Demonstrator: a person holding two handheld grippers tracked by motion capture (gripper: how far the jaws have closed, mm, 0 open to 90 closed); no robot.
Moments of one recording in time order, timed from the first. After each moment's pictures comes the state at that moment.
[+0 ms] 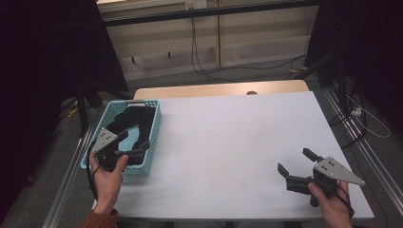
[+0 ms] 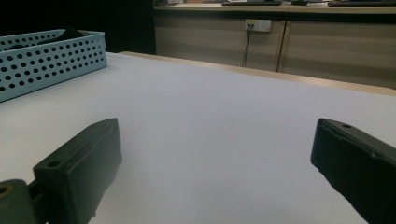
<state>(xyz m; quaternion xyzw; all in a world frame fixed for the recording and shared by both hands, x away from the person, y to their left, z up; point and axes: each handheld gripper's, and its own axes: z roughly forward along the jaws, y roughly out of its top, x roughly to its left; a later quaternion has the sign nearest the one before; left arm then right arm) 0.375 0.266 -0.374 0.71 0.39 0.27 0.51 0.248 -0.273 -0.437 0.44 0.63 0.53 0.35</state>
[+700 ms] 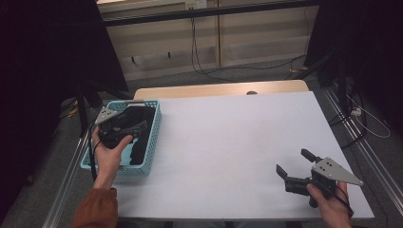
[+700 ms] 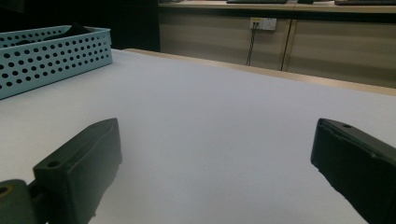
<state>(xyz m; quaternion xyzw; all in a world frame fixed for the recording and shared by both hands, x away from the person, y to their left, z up) 0.444 0.276 -0.370 0.72 0.43 0.26 0.48 0.247 -0.270 -0.436 0.44 0.64 0.53 0.34</state>
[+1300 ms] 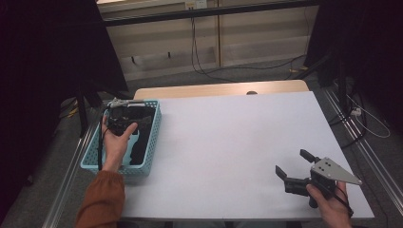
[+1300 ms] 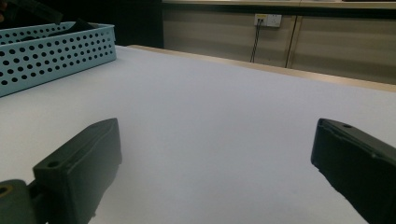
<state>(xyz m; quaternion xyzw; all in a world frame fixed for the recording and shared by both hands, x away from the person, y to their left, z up) 0.499 0.264 -0.376 0.76 0.47 0.21 0.40 0.247 -0.269 -0.437 0.43 0.65 0.53 0.33</state>
